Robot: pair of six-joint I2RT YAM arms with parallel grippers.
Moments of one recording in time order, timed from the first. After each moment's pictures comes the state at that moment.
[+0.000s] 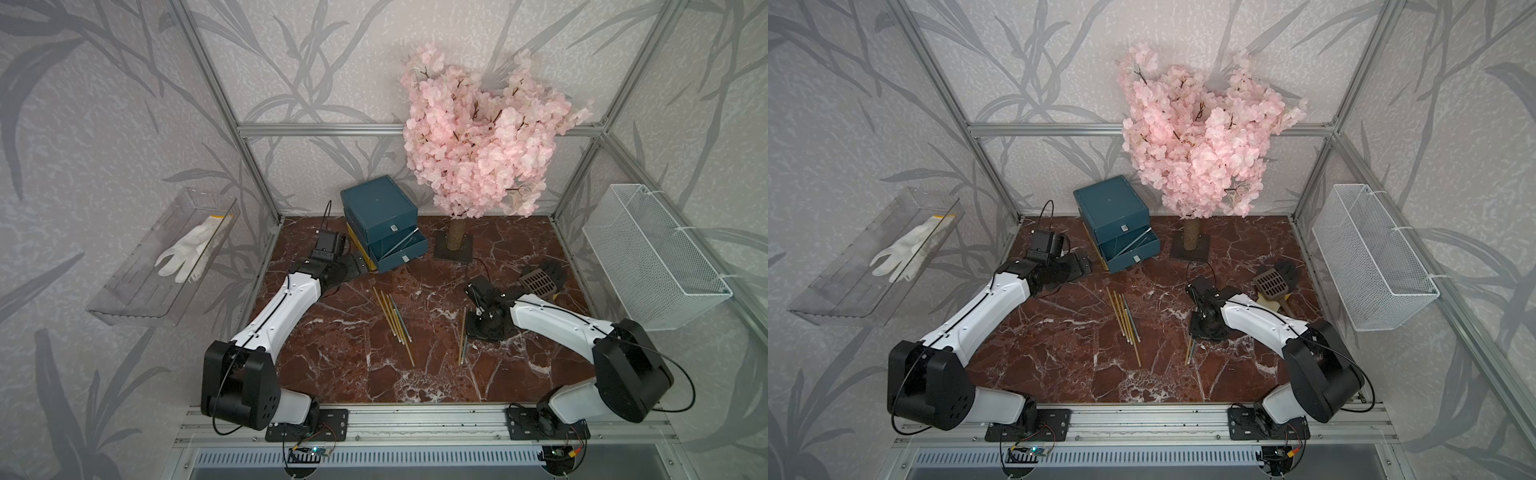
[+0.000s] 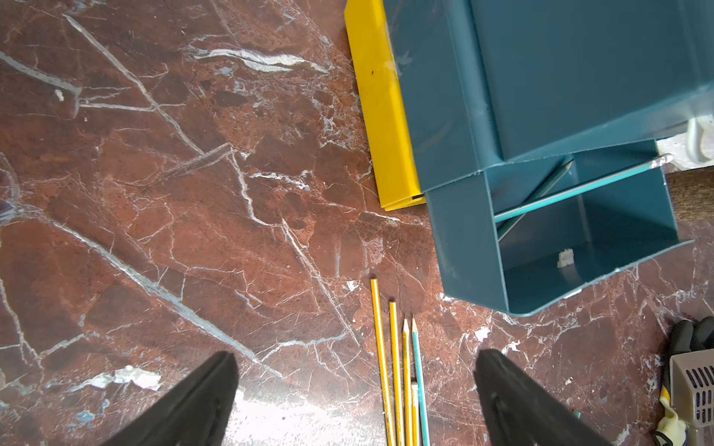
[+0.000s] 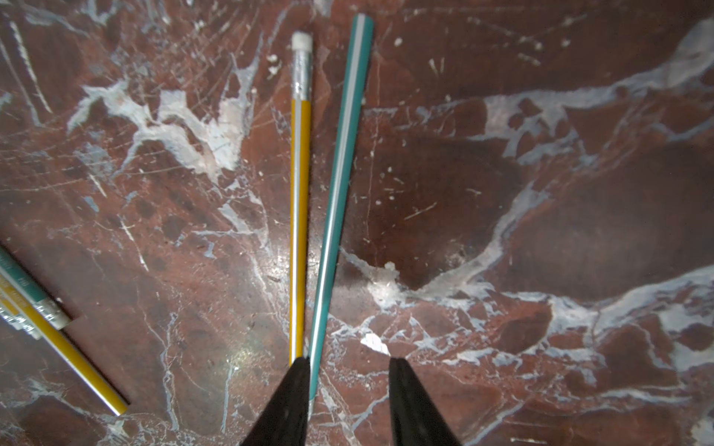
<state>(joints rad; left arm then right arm) -0.21 1.41 1.13 -0.62 -0.04 -0.60 0.58 1.49 0.87 -0.79 -0.06 0.75</state>
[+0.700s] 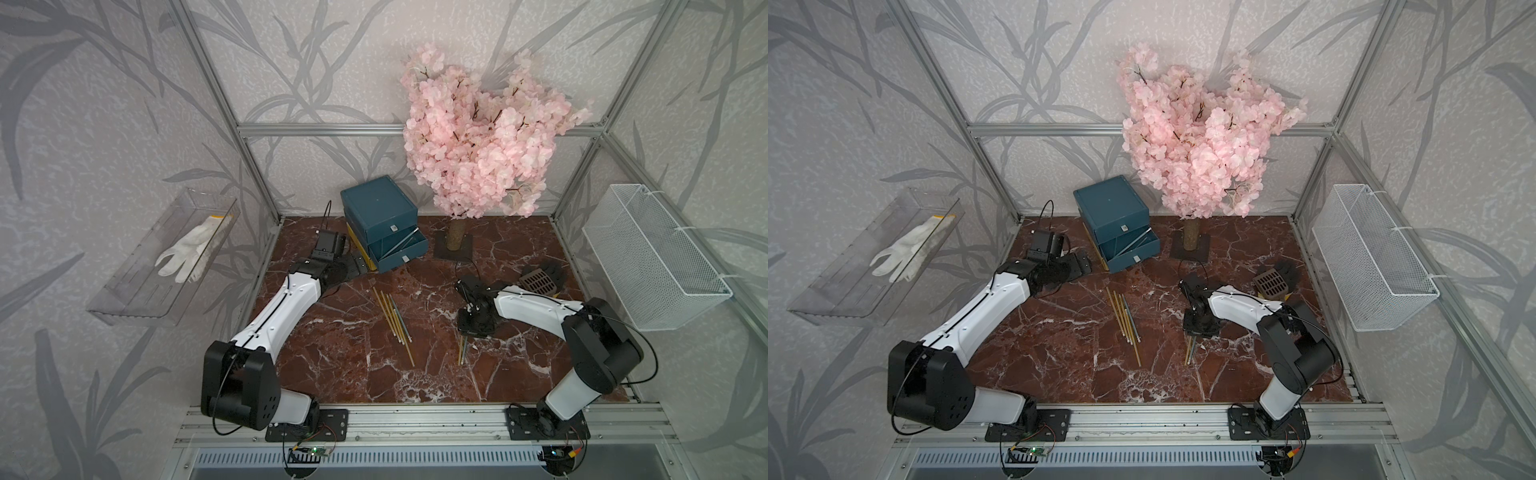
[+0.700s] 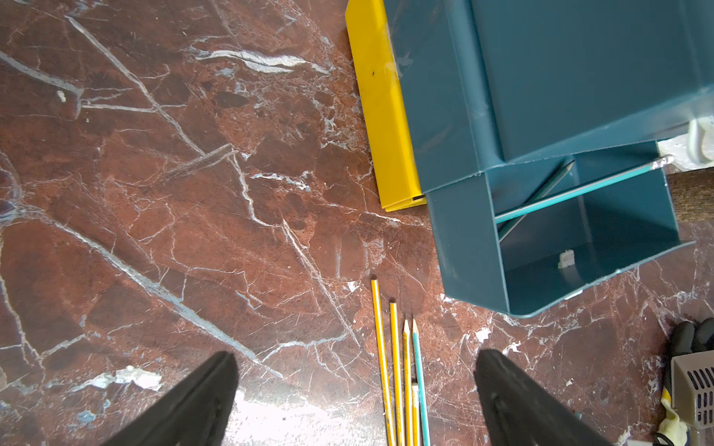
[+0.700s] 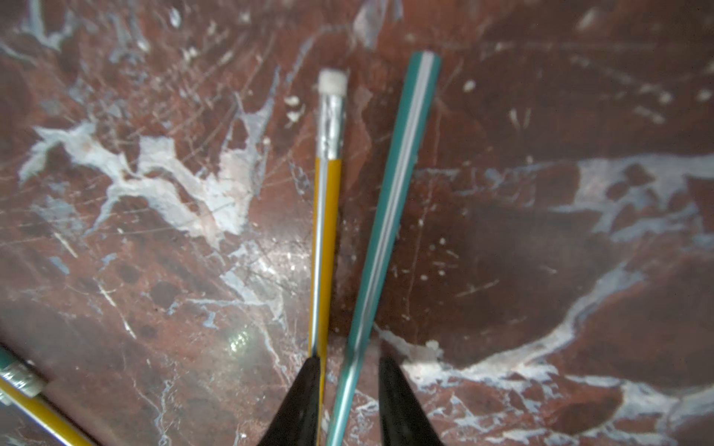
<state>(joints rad) -0.21 1.41 1.13 -0.62 -0.04 -0.60 0.58 1.66 0.95 -0.74 -0.07 0.75</state>
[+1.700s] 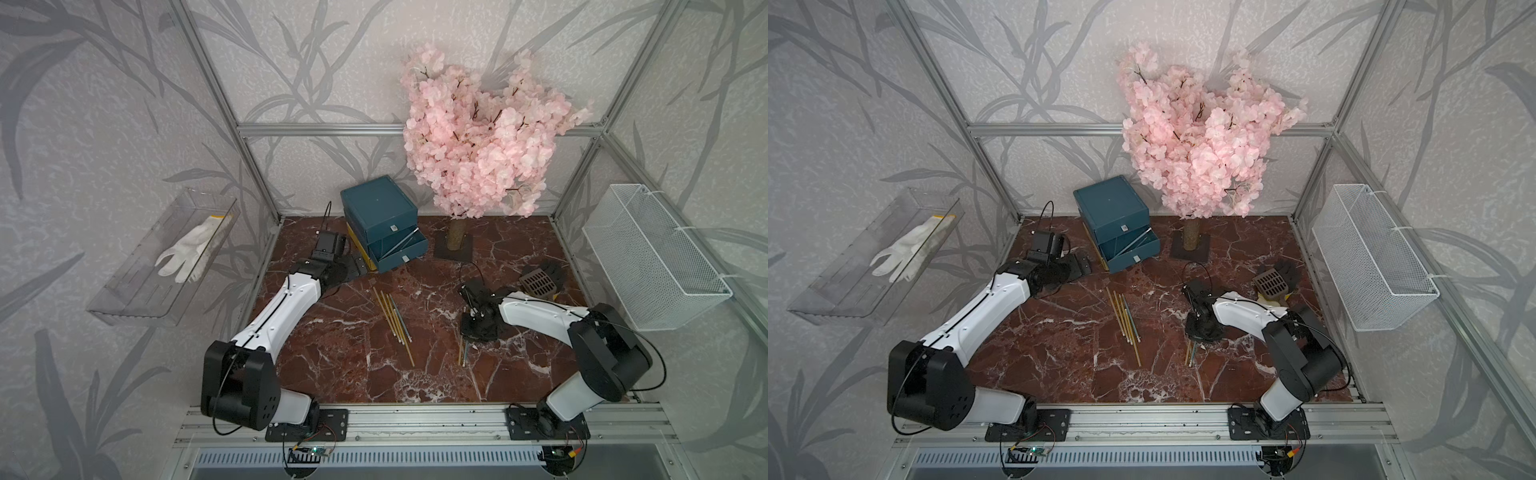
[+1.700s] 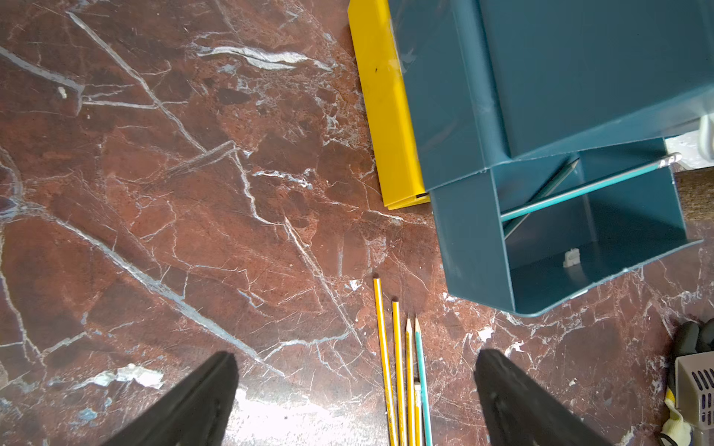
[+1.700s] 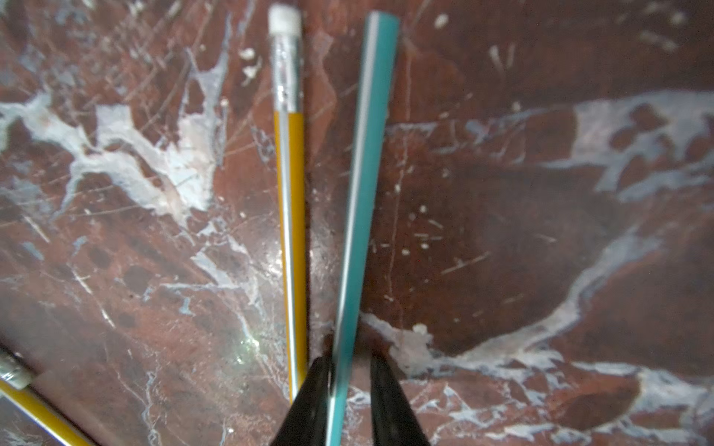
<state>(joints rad) -0.21 1.41 1.12 -0.62 -0.04 -0.60 0.58 1.61 0.87 -0.70 -0.09 0.78</state>
